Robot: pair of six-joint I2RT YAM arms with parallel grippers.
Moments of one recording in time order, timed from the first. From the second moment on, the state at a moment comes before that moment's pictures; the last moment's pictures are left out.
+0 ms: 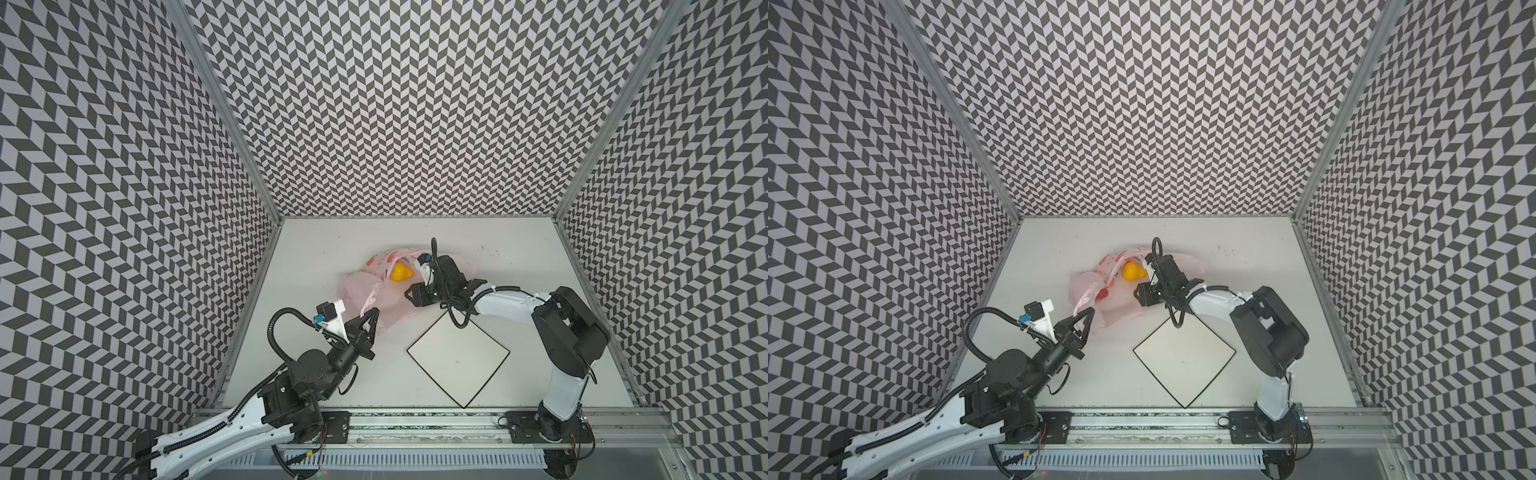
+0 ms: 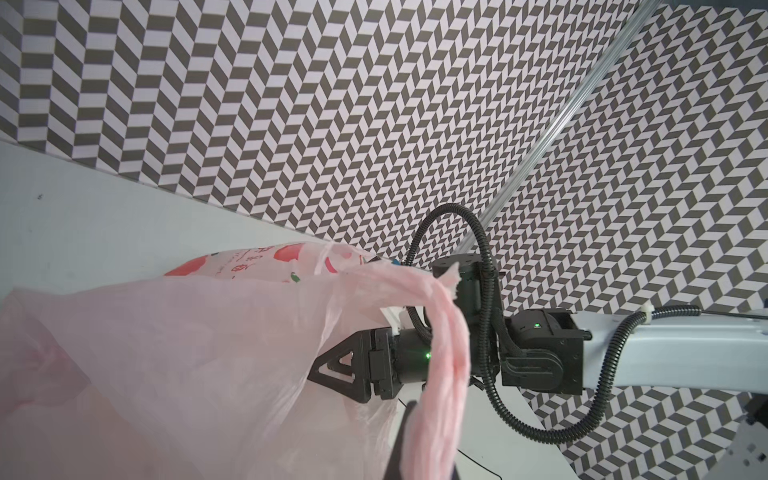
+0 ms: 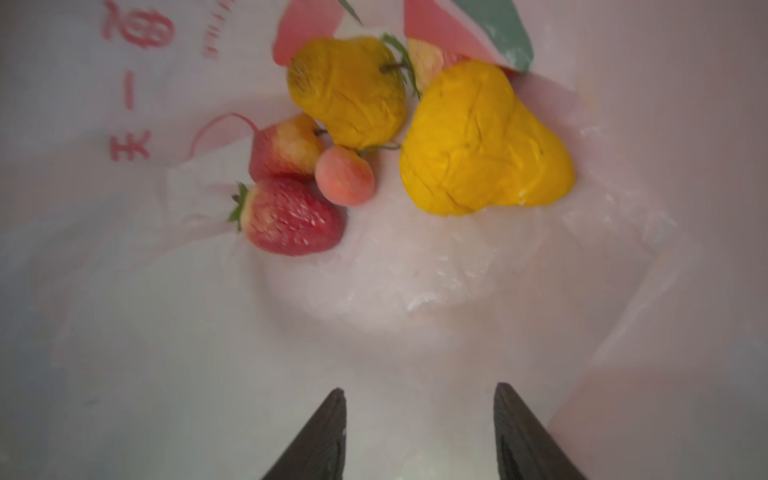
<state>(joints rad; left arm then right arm) -1.13 0.37 0.33 0.08 -0.55 -0.62 0.69 1.84 1.09 -0.03 -0.21 0.43</state>
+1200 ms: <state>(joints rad) -1.13 0.35 0.26 0.08 -0.42 -0.73 0.71 2.27 1.54 0.14 0.21 0.62</state>
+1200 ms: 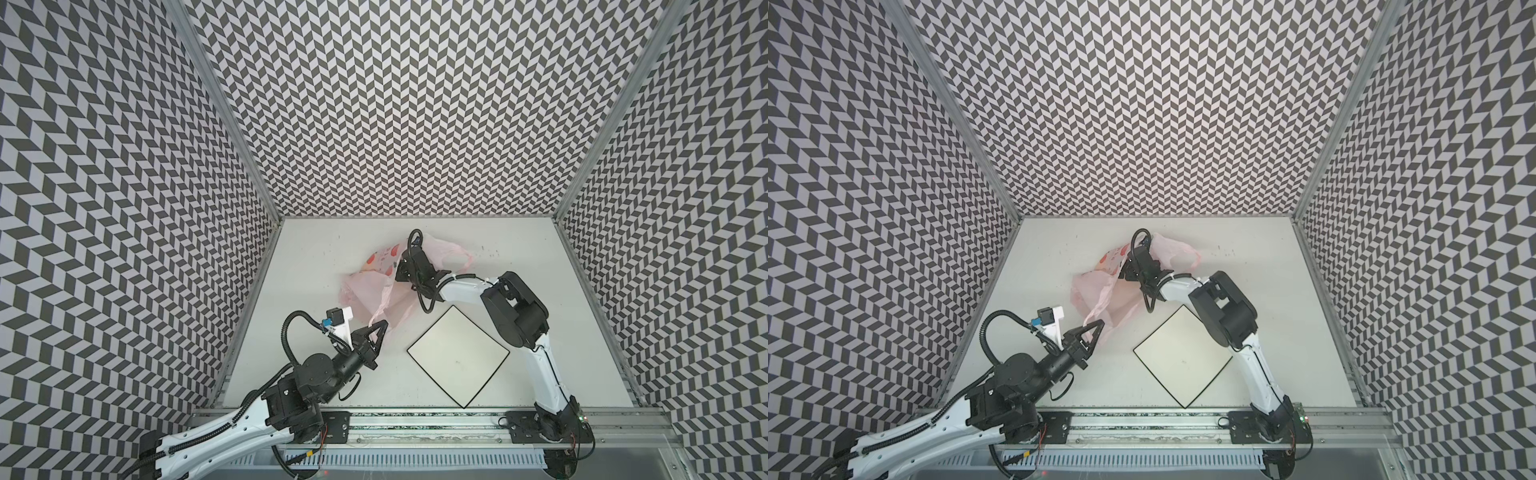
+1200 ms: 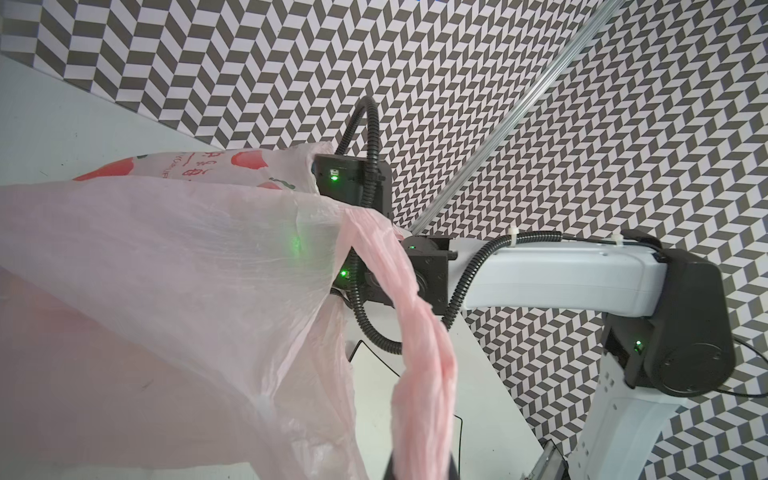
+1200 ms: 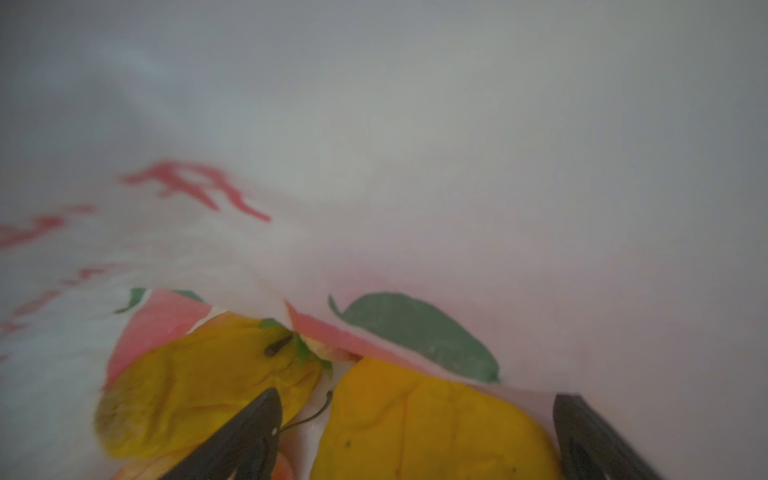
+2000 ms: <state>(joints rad) -1.13 0.31 0.22 0.12 -0.51 -0.79 0.73 2.14 1.43 0.09 0.10 0.56</state>
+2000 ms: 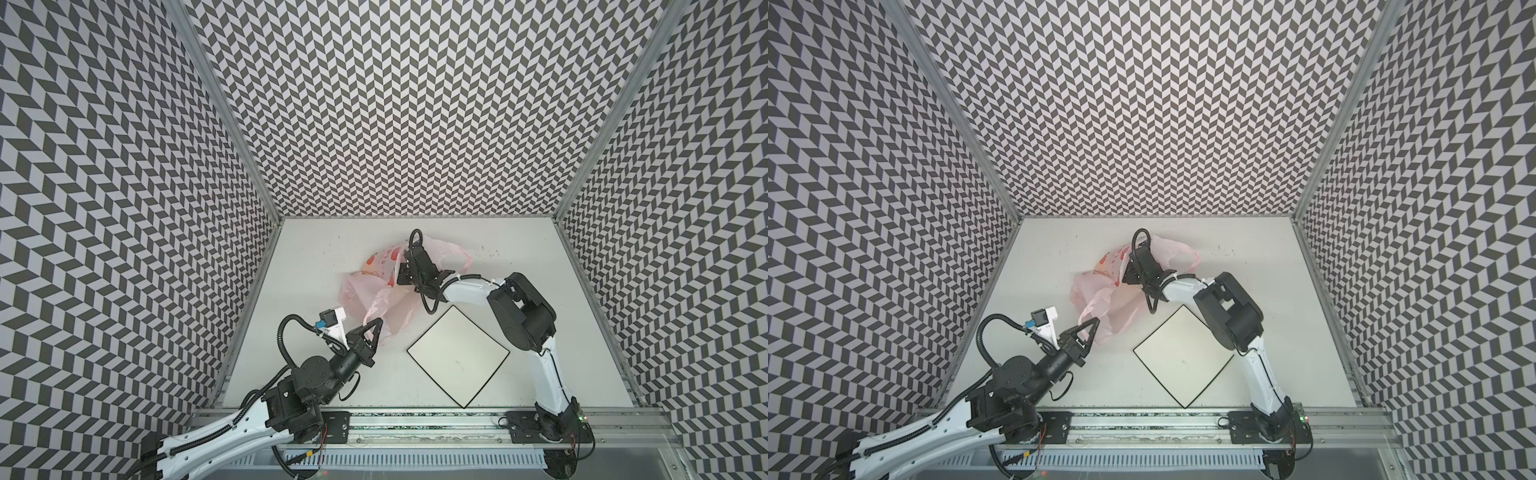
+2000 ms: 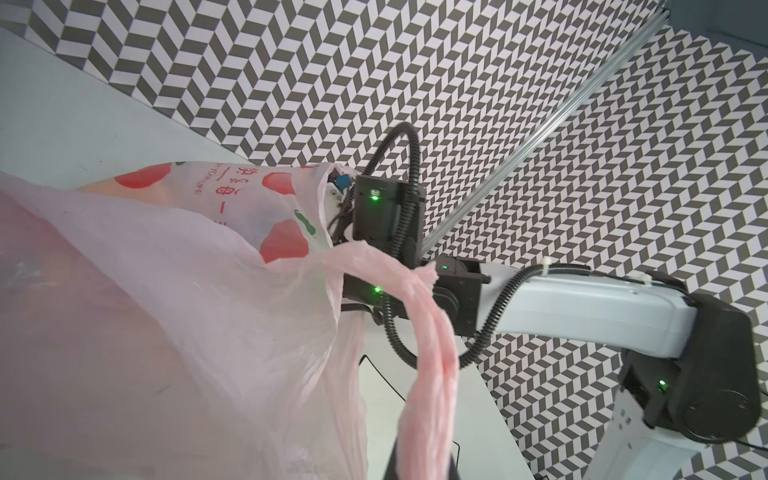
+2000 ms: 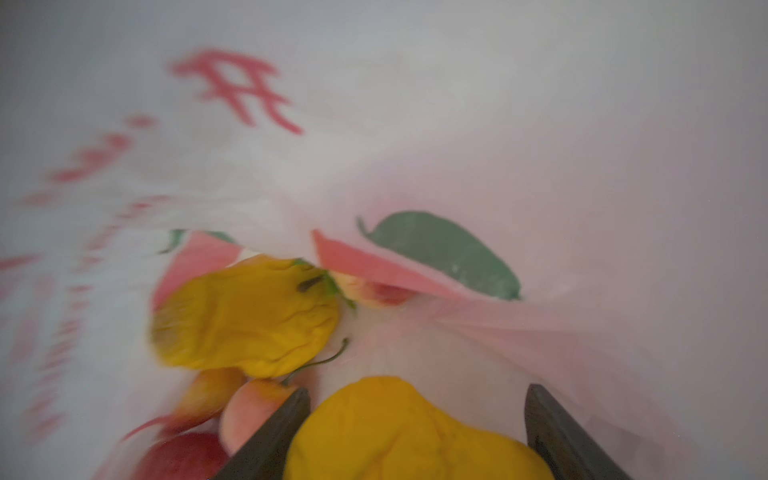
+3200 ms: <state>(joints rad) -1.13 0.35 0.19 0.24 -0.66 -0.82 0.89 1.07 0.58 -0.27 -0.02 0.51</state>
